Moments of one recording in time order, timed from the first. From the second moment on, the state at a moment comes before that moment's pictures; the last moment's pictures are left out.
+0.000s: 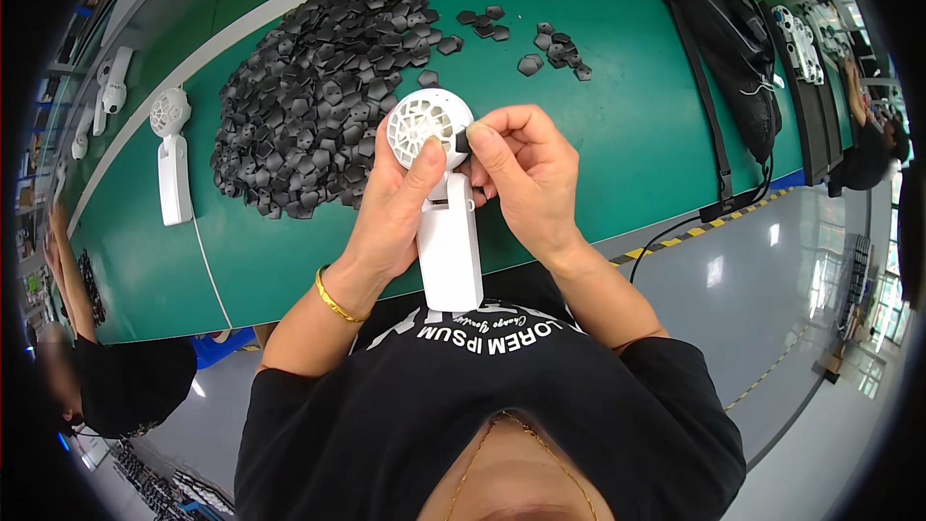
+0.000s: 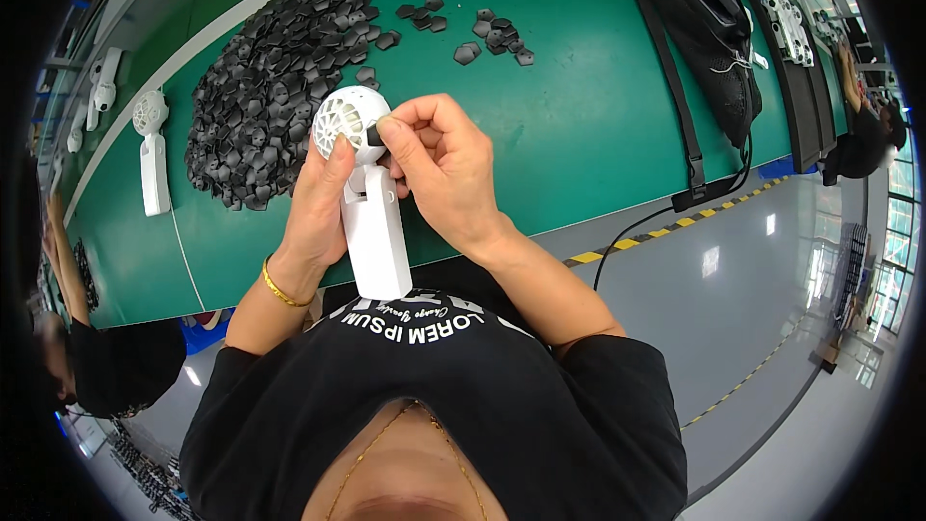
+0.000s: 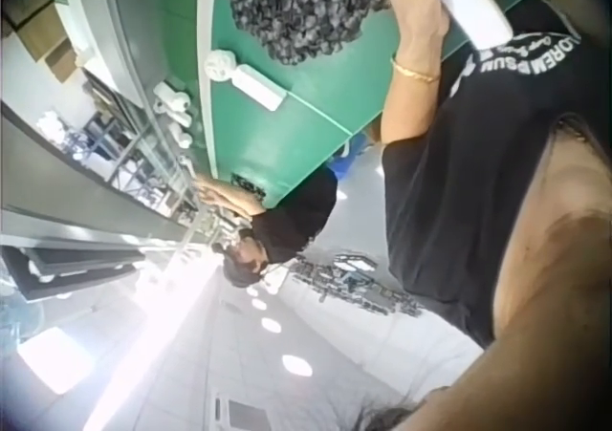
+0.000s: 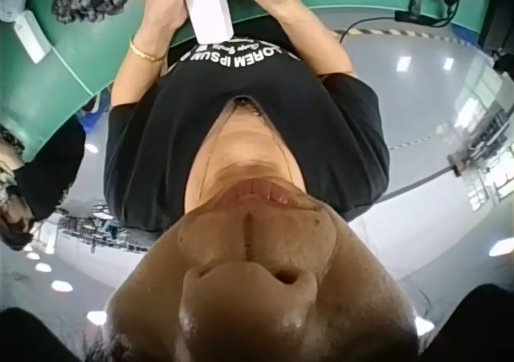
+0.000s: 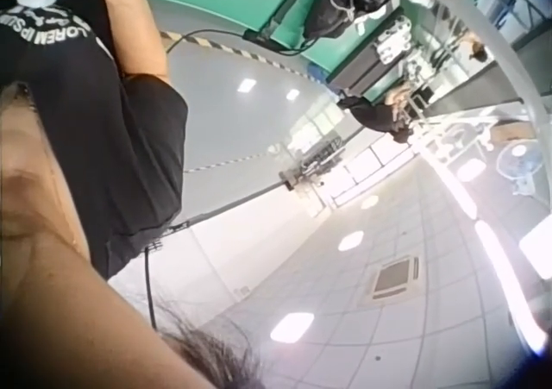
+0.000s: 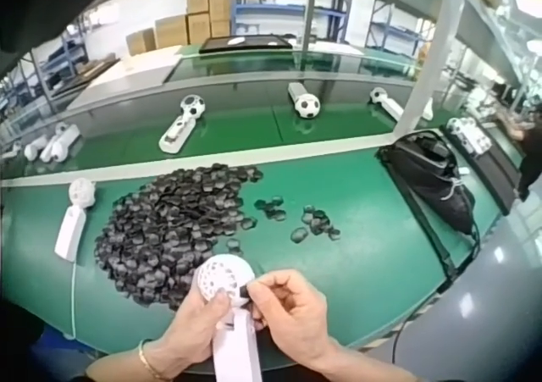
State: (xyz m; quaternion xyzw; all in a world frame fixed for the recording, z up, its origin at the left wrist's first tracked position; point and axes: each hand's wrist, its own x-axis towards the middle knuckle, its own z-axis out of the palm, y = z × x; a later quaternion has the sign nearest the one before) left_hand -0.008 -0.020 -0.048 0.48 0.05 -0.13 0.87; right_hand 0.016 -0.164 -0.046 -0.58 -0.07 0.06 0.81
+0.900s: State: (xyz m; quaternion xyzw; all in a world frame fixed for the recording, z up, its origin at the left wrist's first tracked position) left_hand -0.007 -0.024 -0.047 0.49 0.06 -0.16 0.86; right_hand 0.027 -0.183 -0.040 -0.74 -0.15 0.02 0.65
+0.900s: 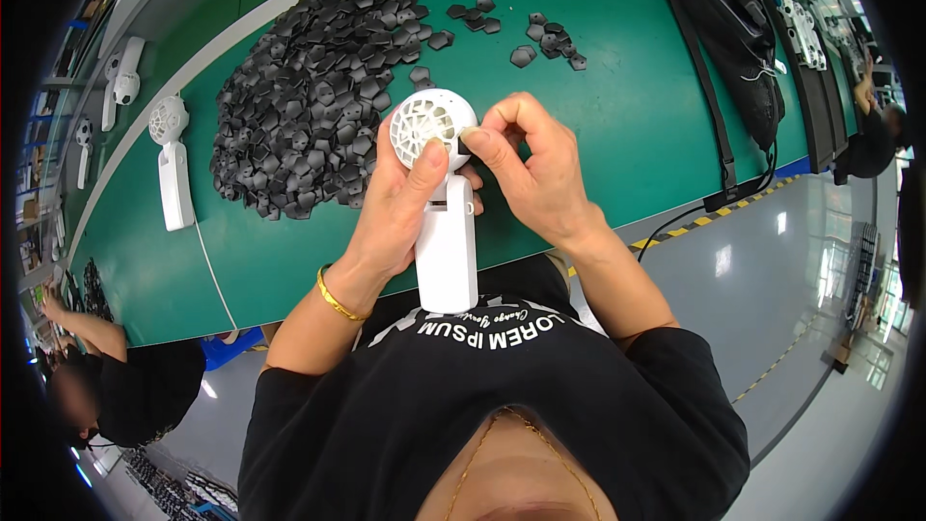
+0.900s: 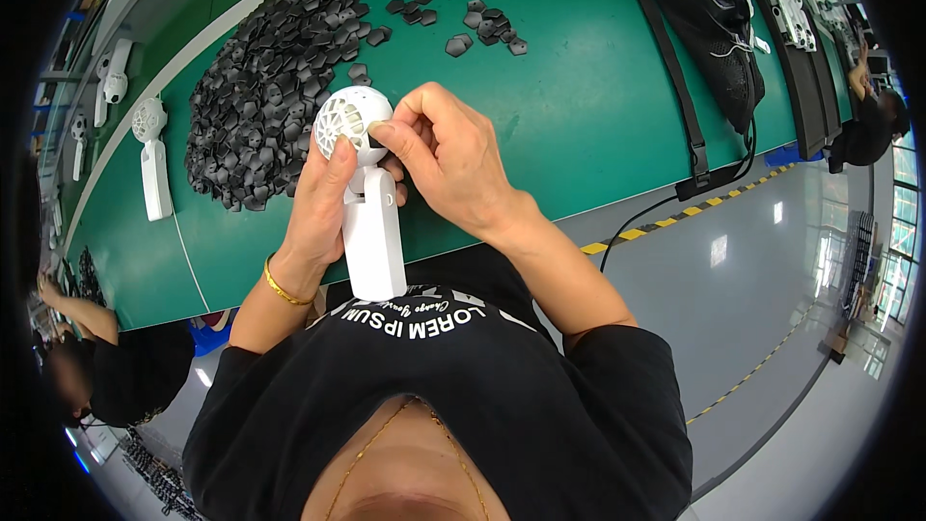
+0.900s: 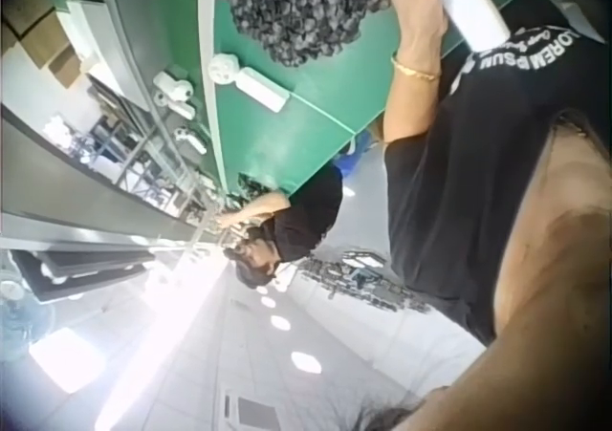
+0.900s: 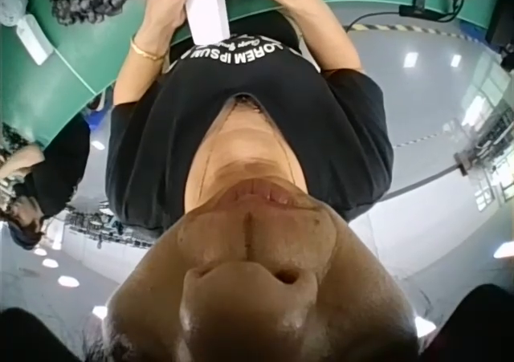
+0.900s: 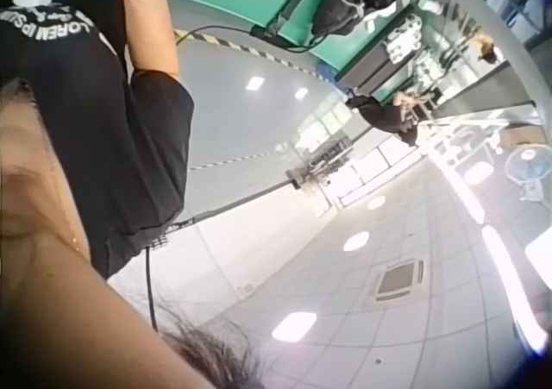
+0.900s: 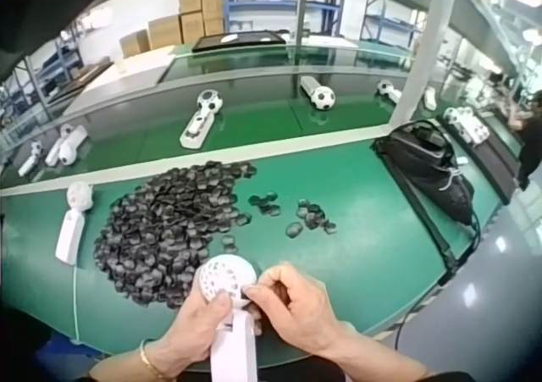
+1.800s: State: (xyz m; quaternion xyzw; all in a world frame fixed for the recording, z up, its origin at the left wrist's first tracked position) left_hand -0.008 -0.034 -0.053 0.55 0.05 -0.02 0.83; right_hand 0.021 -0.159 -0.049 -0.69 -0.07 0.01 0.72
